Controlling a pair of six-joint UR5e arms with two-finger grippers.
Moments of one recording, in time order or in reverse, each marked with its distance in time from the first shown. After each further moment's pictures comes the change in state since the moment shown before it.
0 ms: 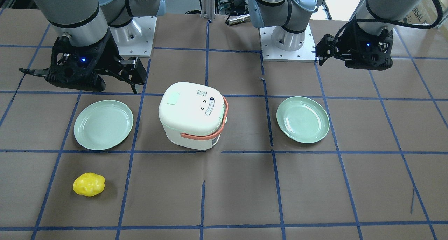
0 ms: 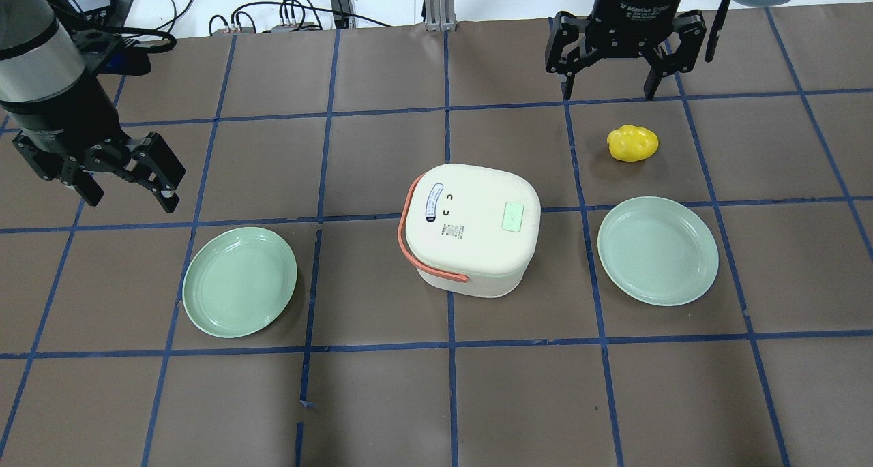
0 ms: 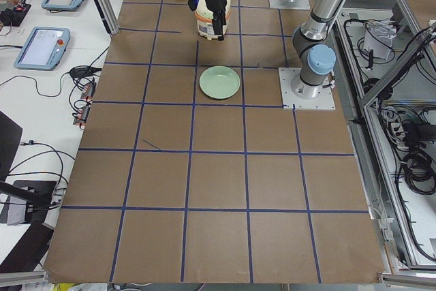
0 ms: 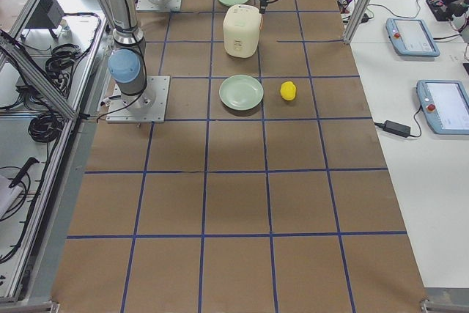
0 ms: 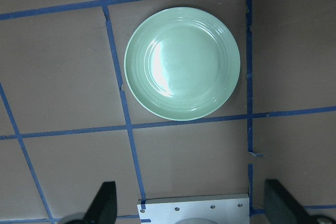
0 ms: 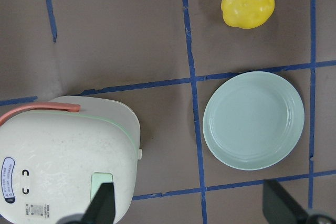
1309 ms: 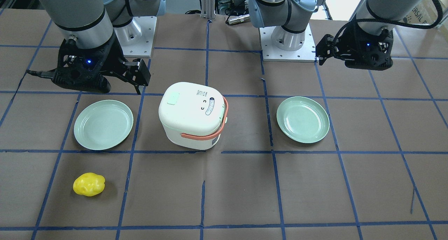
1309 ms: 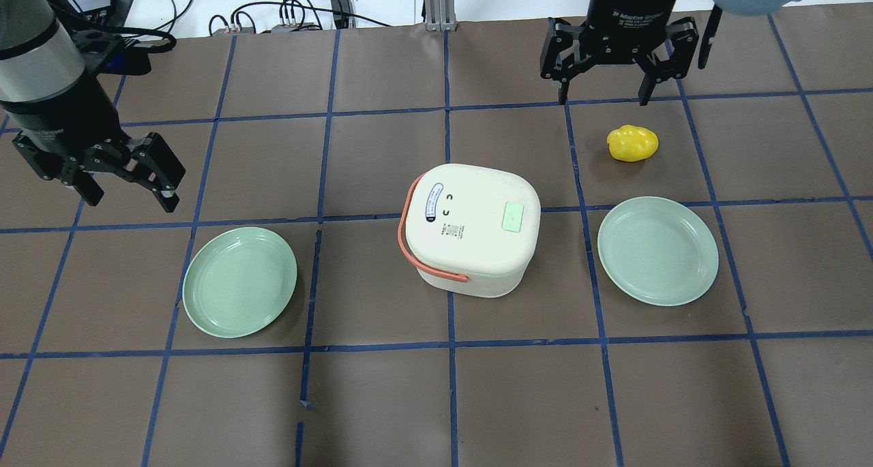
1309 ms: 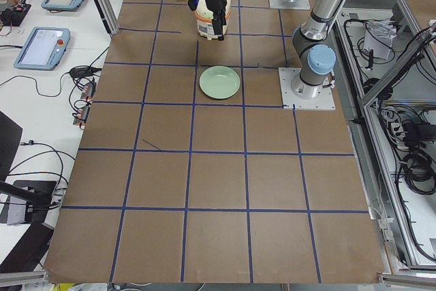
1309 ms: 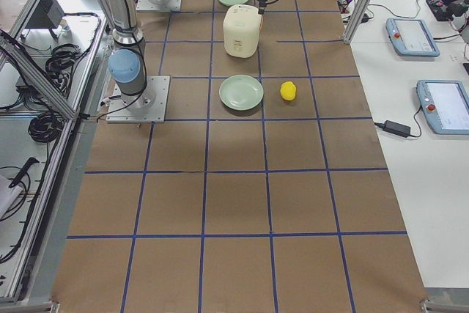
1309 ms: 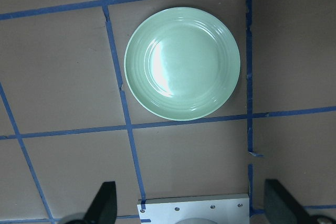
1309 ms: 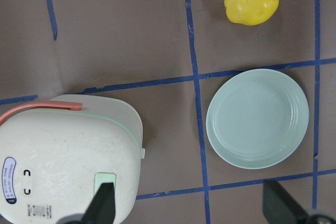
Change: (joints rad) left arm 0.000 0.000 0.000 0.000 0.000 0.000; right arm 0.020 0.003 0.014 -0.019 -0.001 0.022
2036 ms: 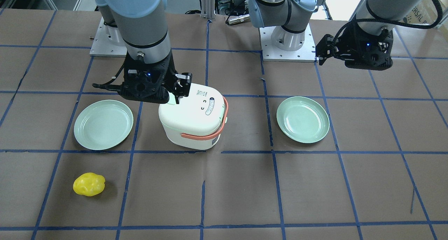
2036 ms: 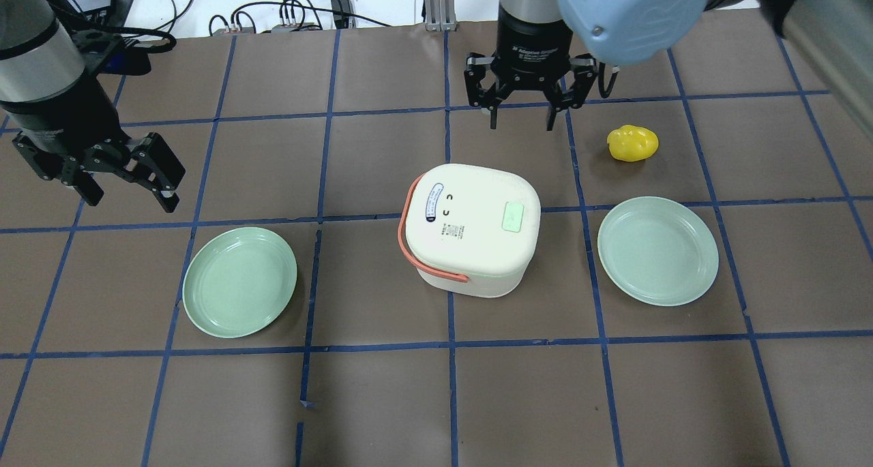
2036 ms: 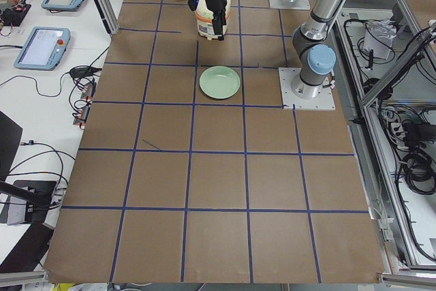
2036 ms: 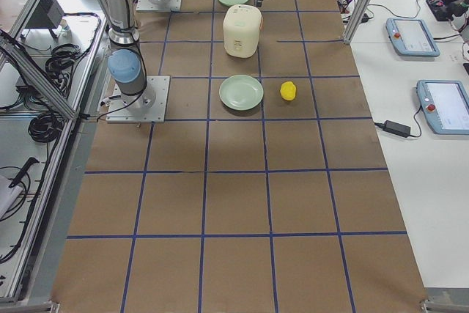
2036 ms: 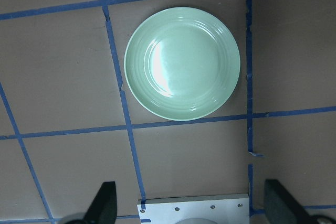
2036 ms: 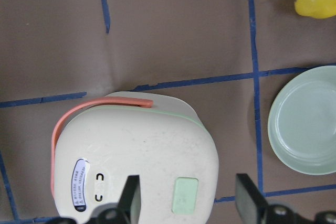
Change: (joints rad) left arm 0.000 0.000 0.000 0.000 0.000 0.000; right arm 0.154 0.080 0.008 -0.087 0.046 0.153
